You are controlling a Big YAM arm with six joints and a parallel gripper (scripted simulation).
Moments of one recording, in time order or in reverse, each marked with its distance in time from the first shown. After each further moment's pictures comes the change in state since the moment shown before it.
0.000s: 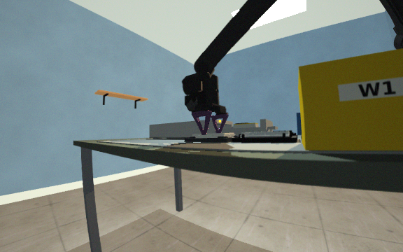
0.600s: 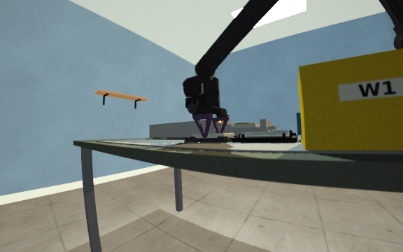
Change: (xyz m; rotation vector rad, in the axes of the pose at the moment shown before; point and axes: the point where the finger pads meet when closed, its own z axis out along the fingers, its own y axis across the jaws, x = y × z) arm 0.001 -0.003 0.009 0.001 0.001 0.007
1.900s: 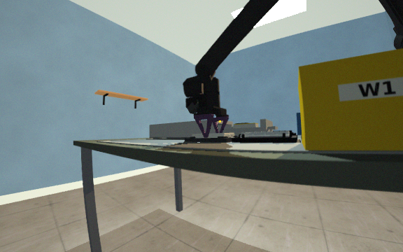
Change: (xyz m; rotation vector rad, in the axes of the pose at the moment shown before) arm 0.000 -0.002 0.000 0.005 -0.001 0.002
